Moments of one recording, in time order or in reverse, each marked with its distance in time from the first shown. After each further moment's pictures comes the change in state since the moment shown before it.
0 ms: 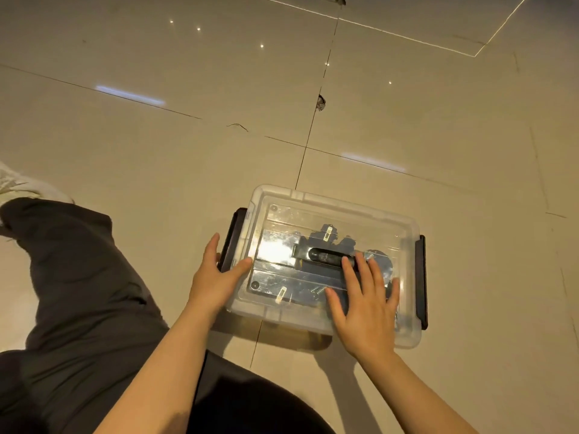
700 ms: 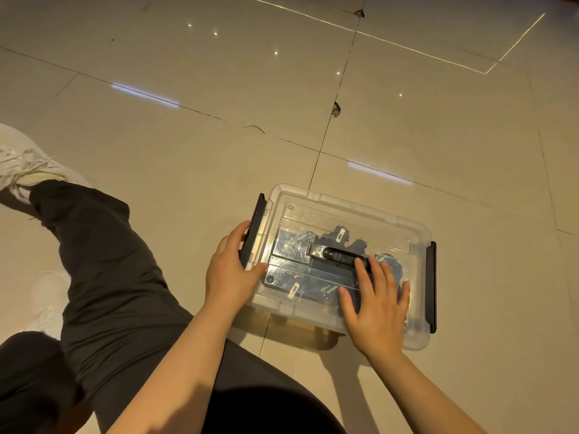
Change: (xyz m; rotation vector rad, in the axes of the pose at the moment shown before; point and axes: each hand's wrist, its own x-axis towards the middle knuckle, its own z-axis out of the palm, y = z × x) left_hand -0.017 0.009 -0.001 0.278 0.146 0.393; right_hand -0.002 -0.002 -0.001 -0.025 0.090 0.000
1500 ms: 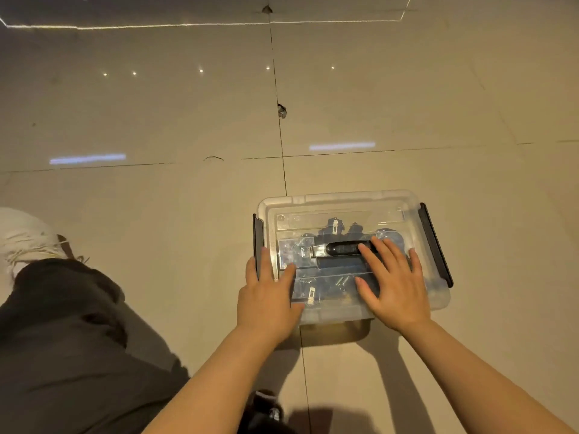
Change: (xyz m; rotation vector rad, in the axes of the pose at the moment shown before) left_hand 0.017 0.041 -0.008 0.860 -0.591 0.323; right_hand 0.007 -0.002 0.002 0.009 0.063 0.069
